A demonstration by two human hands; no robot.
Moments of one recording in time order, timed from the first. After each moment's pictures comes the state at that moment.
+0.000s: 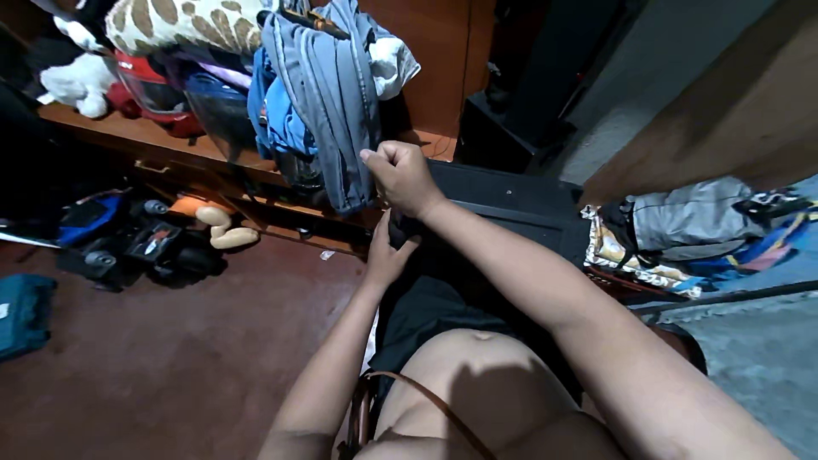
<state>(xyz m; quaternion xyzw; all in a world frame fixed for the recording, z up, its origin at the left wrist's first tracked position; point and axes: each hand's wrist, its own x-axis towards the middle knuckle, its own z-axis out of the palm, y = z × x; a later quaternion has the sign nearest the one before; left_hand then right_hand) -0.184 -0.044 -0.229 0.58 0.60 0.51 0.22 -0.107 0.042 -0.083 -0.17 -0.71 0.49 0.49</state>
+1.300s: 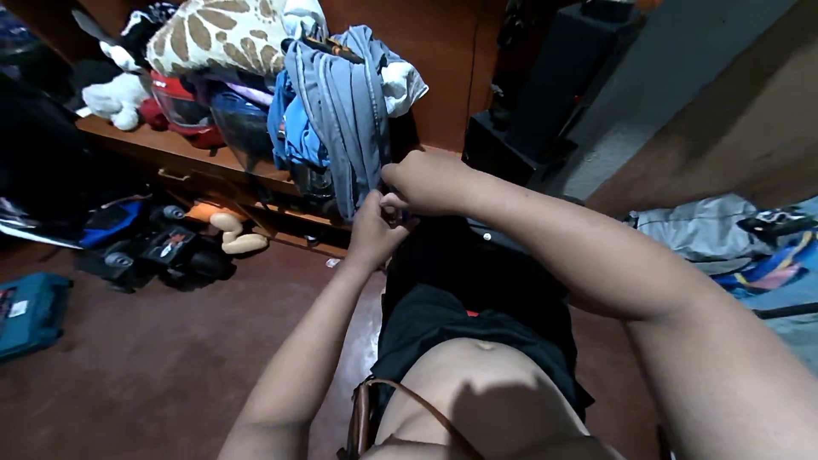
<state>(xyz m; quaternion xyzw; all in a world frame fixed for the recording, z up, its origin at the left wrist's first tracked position) -0.201 -0.039 -0.123 0.61 0.62 0.47 0.13 -0.068 0.034 0.008 -0.23 -0.97 0.01 -0.03</state>
